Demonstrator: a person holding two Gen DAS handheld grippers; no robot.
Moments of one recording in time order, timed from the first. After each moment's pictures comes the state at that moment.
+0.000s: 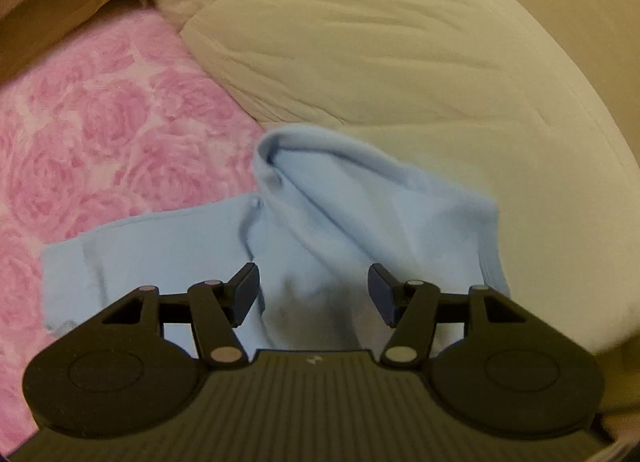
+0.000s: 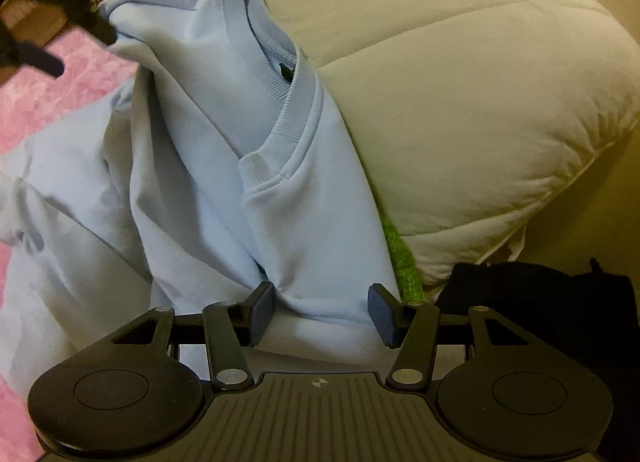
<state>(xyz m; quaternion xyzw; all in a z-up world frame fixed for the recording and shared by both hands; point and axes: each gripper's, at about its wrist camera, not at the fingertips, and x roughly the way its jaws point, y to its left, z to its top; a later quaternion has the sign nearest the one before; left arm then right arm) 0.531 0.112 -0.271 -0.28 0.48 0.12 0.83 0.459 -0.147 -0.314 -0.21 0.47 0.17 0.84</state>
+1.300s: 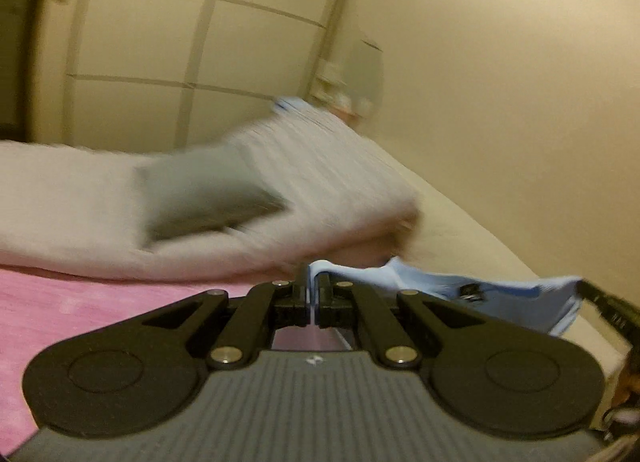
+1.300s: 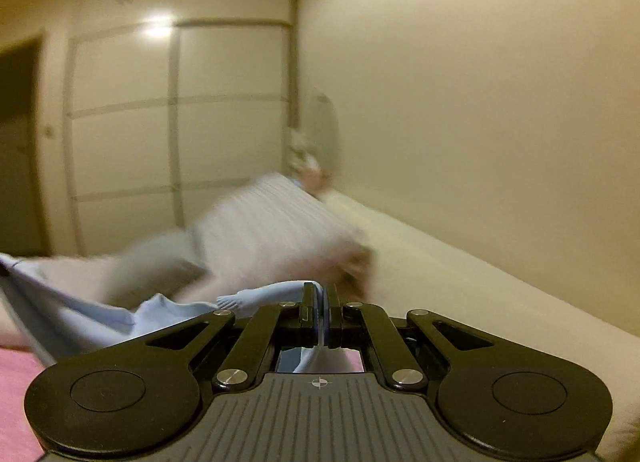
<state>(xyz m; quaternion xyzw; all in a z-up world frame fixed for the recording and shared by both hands) -0.109 0.216 0.063 -0.20 0.15 0.37 0.89 0.186 -0.031 0.009 -0.04 0.11 0.50 0.86</state>
